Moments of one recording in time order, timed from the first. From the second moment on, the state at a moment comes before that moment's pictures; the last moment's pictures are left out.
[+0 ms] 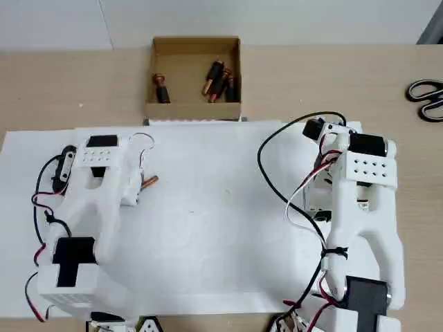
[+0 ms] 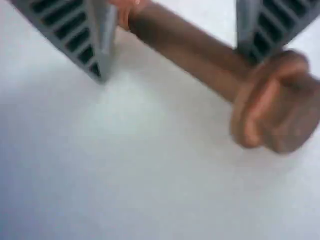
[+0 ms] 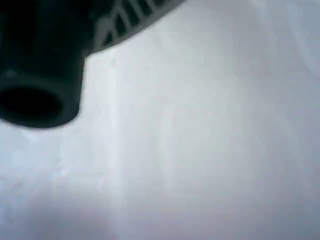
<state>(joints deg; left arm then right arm) -5.6 8.6 23.3 69.8 87.1 6.1 -11.3 20.0 92.8 6.9</state>
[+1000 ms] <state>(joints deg) -5.7 9.3 15.9 78.6 73.9 6.1 -11.3 20.0 92.8 6.9</state>
